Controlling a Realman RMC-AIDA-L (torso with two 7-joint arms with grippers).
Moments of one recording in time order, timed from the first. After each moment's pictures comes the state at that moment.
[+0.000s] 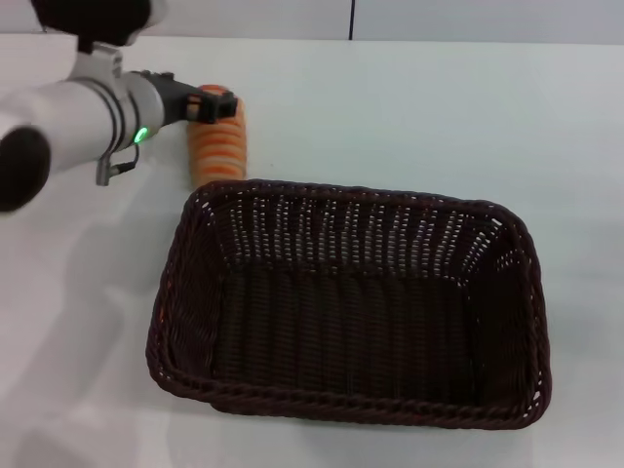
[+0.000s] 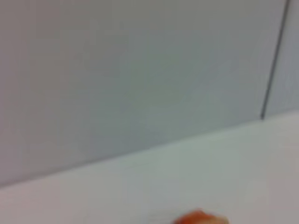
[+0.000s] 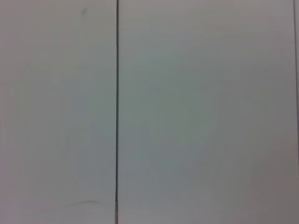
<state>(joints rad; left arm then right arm) -0.54 -2.07 -1.46 -1.01 2.87 -0.48 0.00 -0.22 2.08 -1.98 -1.28 -2.05 0.82 2.42</state>
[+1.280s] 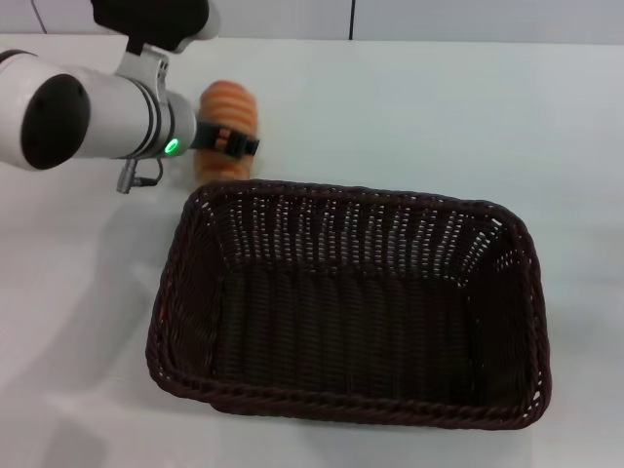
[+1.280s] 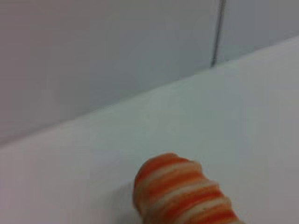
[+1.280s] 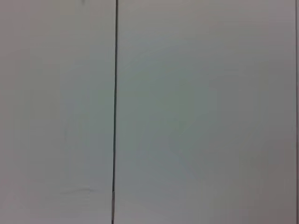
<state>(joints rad) -0.61 -2.07 -1.43 -1.05 2.81 -0.70 0.05 -0.22 2.07 -1.97 -1.26 -2.06 0.80 2.43</state>
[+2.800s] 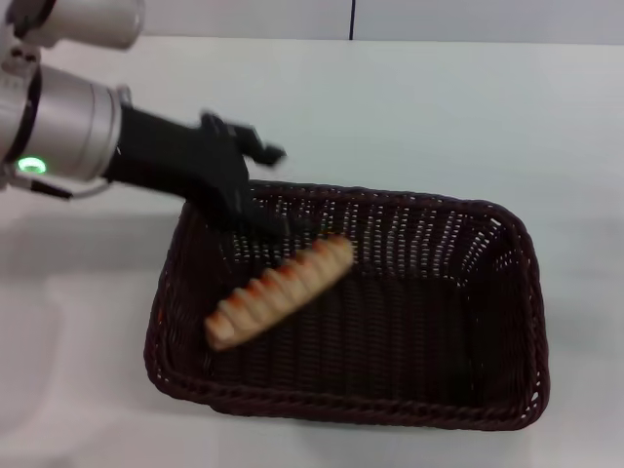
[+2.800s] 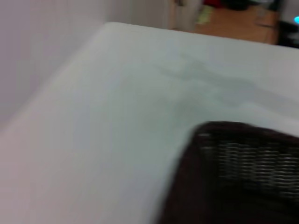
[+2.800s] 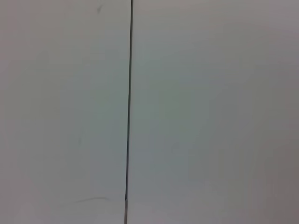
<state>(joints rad) -0.41 -2.06 -1.87 -1.59 2.15 -1.53 1.11 -0.21 2.07 -1.97 -1.27 -2.09 0.79 2.42</state>
